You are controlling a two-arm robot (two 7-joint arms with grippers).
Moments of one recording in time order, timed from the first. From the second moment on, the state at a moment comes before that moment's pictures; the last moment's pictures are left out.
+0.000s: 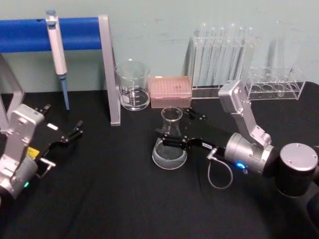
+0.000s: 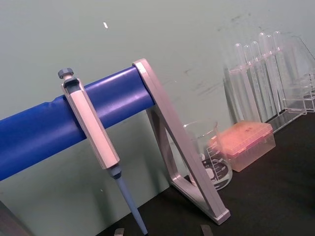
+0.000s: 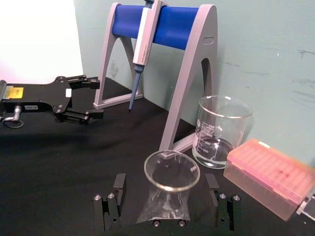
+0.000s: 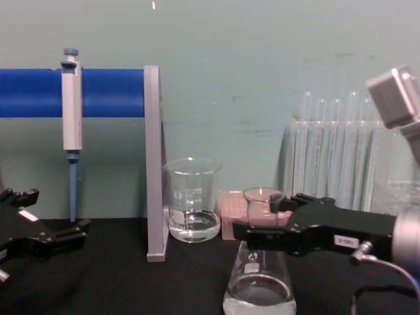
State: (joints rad) left arm -0.20 0.60 0.45 -1.41 -0.25 -0.12 0.03; right arm 0.39 0.36 -0.49 -1.29 0.35 -0.01 0.55
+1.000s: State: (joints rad) left arm -0.20 0.60 0.45 -1.41 -0.25 -0.12 0.03; right arm 0.26 0.51 -0.40 -1.45 0.43 0.00 0.53
